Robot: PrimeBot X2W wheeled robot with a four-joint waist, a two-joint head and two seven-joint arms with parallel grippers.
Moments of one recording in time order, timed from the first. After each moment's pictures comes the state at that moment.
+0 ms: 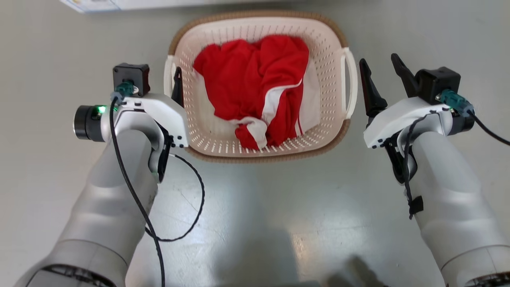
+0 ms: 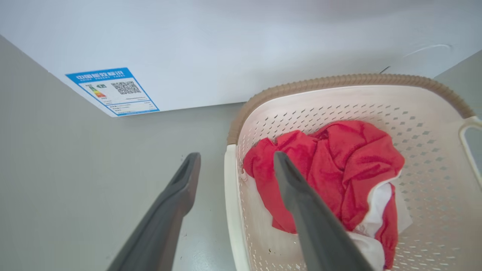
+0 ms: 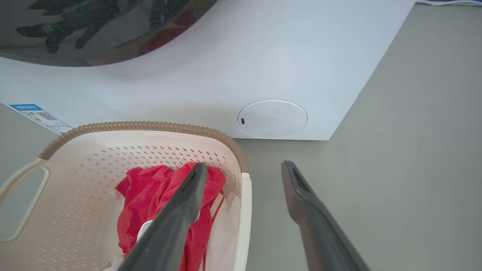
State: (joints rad) left arm -0.98 0.09 -0.44 1.11 -0.44 0.07 -0.26; right arm -0.85 -0.07 0.06 0.92 0.13 0.12 -0.25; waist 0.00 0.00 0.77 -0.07
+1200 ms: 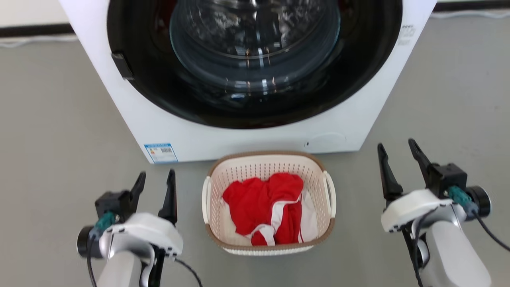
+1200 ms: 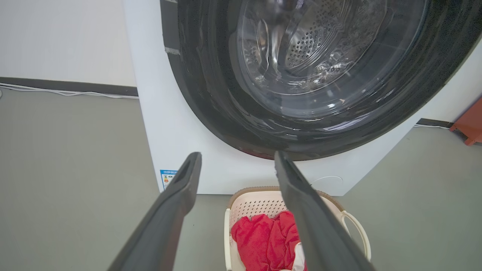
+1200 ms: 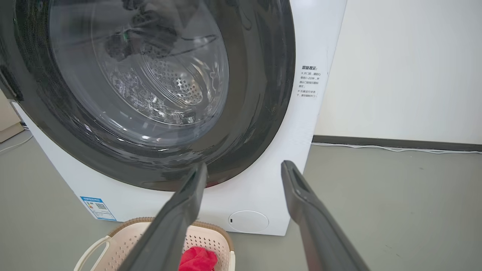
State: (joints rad) left arm -0.29 0.07 -0.09 0.53 -0.28 -0.03 -0.26; right arm -0.38 -0.06 -0.09 0.57 -0.04 0.12 -0.25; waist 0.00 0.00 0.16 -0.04
